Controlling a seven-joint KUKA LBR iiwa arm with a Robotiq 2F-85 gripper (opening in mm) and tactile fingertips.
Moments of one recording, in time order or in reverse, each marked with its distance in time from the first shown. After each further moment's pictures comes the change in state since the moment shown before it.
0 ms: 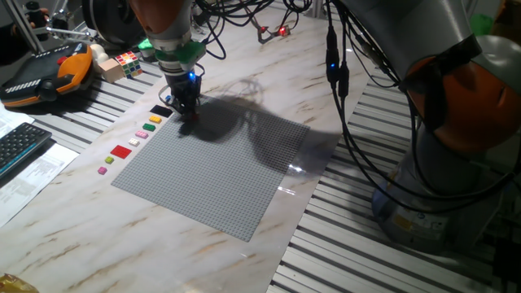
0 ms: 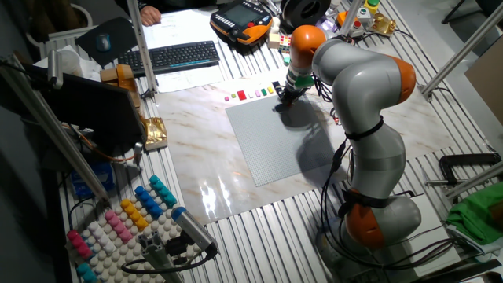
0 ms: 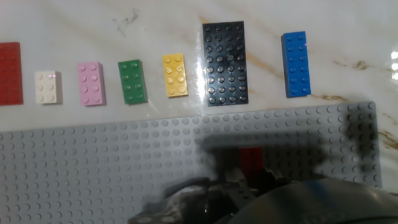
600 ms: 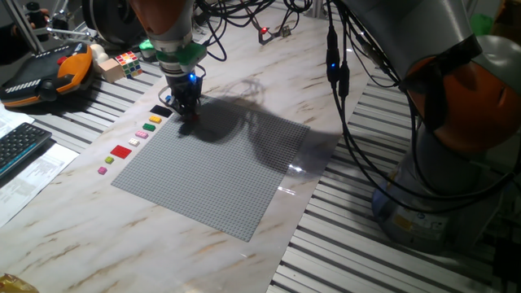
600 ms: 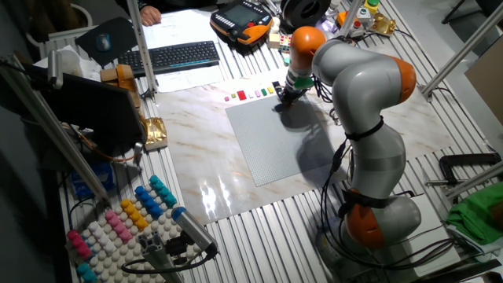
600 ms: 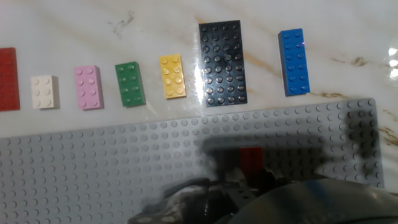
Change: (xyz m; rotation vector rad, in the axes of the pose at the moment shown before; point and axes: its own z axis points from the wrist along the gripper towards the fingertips) arm 0.000 0.000 0.003 0.003 -0.005 0.018
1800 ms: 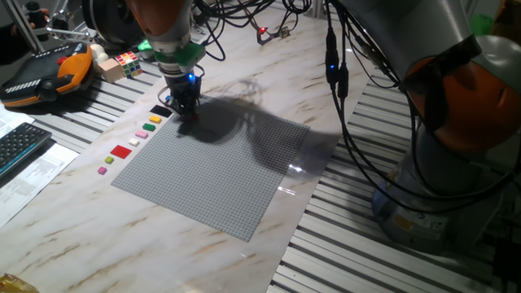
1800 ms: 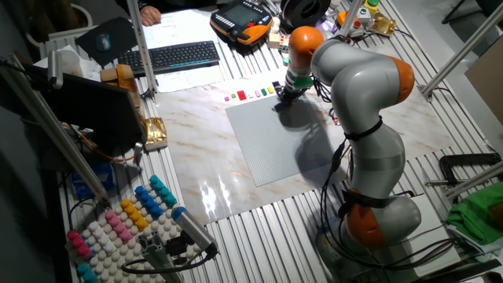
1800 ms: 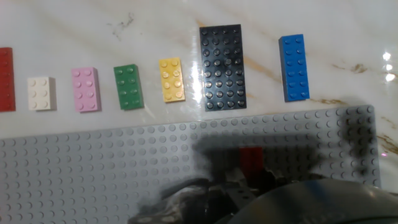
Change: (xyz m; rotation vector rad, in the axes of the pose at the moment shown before) arm -0.004 -0.002 0.001 0.020 -0.002 -0.018
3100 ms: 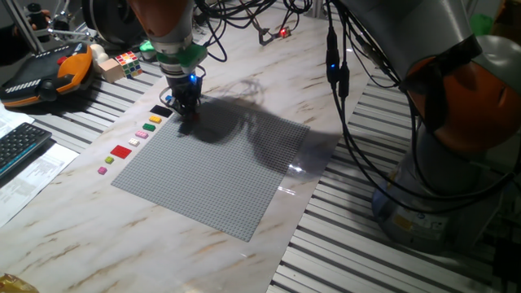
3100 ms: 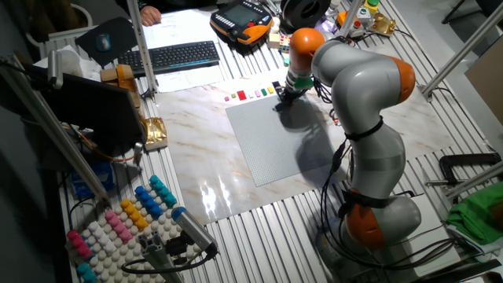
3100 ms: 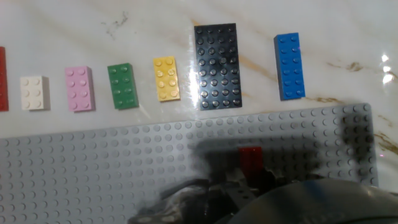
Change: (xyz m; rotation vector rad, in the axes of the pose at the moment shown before) arm 0.002 0.000 0.004 -0.006 0.000 0.005
